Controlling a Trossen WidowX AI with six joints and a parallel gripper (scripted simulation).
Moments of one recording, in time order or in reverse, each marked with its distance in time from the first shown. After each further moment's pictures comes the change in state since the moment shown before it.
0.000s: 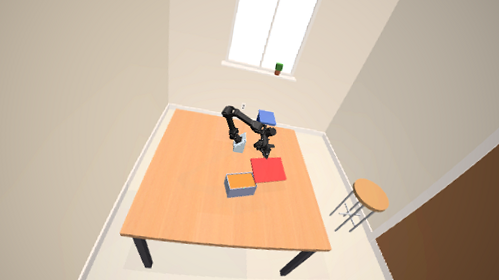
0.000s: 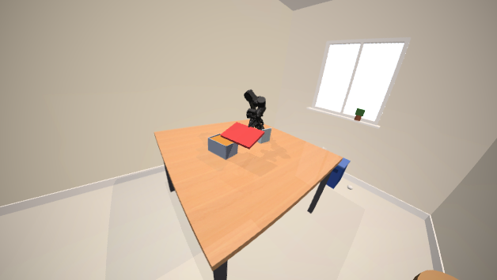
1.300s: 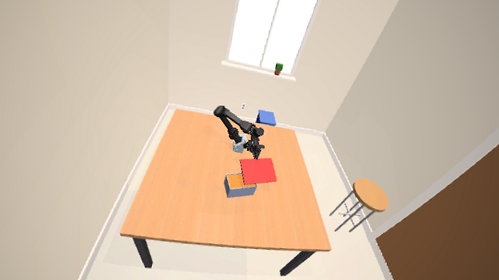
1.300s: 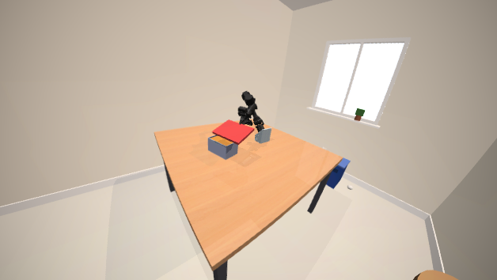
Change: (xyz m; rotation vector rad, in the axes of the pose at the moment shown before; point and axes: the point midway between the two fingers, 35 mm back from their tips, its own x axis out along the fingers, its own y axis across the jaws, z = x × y) arm 0.003 0.002 0.078 -0.005 -0.003 -0.002
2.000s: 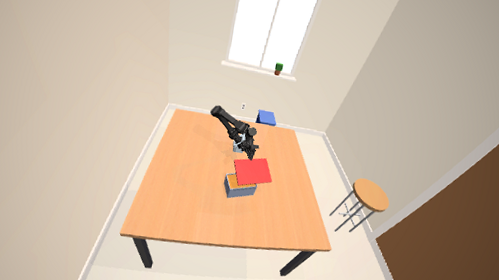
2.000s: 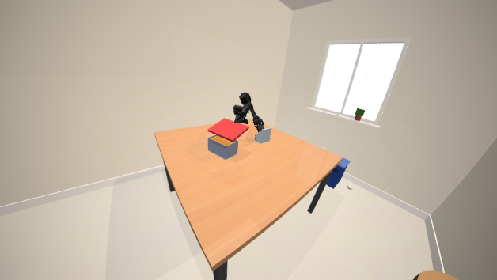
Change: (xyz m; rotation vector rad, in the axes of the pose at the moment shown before) arm 0.001 0.003 0.043 0.003 -0.002 0.003
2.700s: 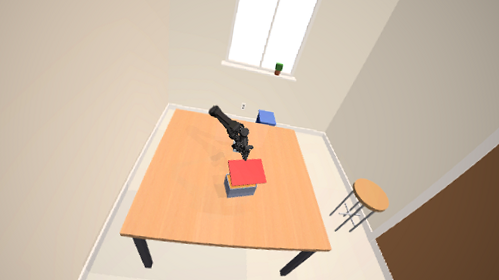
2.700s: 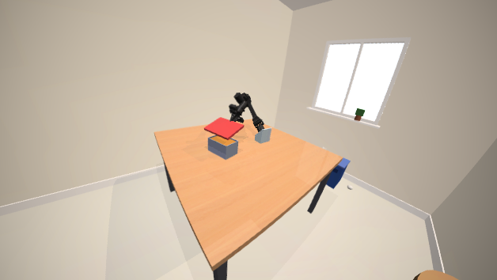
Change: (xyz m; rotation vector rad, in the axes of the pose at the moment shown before) arm 0.001 0.001 0.042 -0.002 -0.002 -0.002
